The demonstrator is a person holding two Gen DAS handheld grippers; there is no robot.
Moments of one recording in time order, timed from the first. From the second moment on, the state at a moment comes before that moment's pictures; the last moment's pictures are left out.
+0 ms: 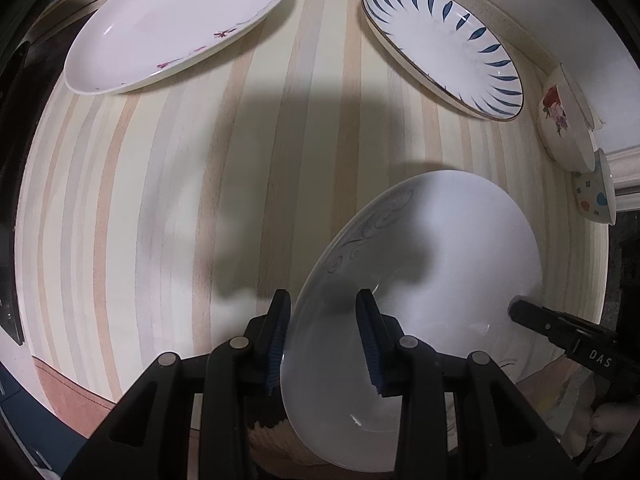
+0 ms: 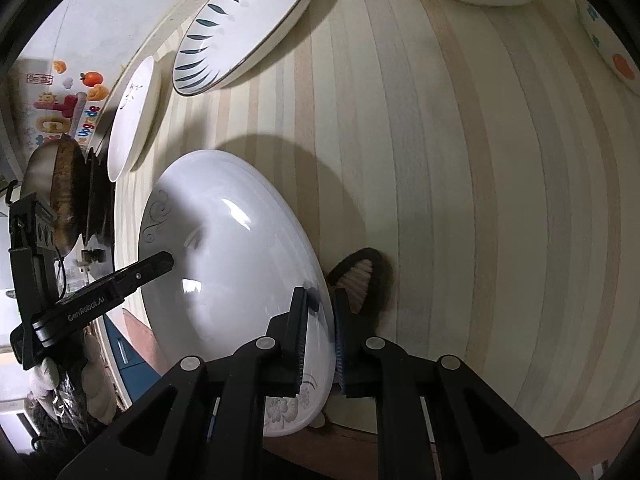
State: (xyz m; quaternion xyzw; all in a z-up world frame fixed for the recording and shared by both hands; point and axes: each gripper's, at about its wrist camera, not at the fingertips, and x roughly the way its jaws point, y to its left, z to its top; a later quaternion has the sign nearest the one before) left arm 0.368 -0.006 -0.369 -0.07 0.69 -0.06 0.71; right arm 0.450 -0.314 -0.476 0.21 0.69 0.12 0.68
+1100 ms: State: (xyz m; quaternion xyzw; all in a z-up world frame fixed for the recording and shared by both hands) left arm 0.503 0.194 -0.373 -0.24 0.63 0.09 0.73; right arm 0.732 -0.086 -0.433 0.08 0.64 0.22 0.73
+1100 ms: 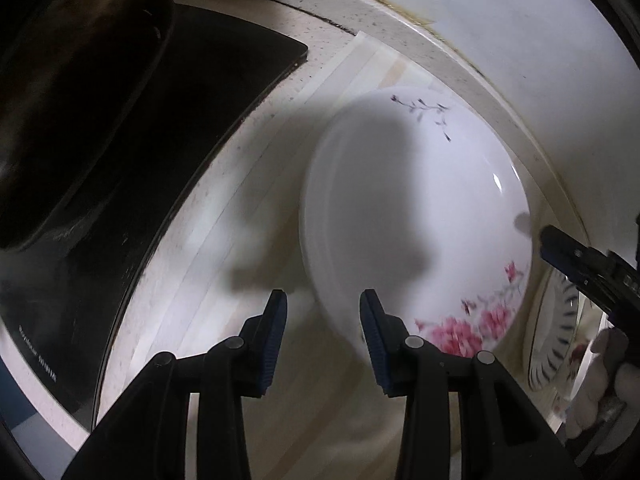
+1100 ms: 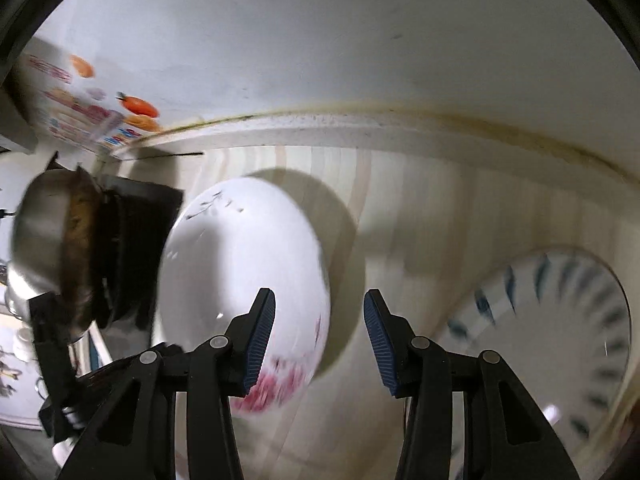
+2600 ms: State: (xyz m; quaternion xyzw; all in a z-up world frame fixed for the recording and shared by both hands) left arm 0.450 0.076 -0.290 -0.12 0.59 -0.04 0.79; right arm 0.571 -0.227 -0.347 0.16 0.56 0.21 0.78
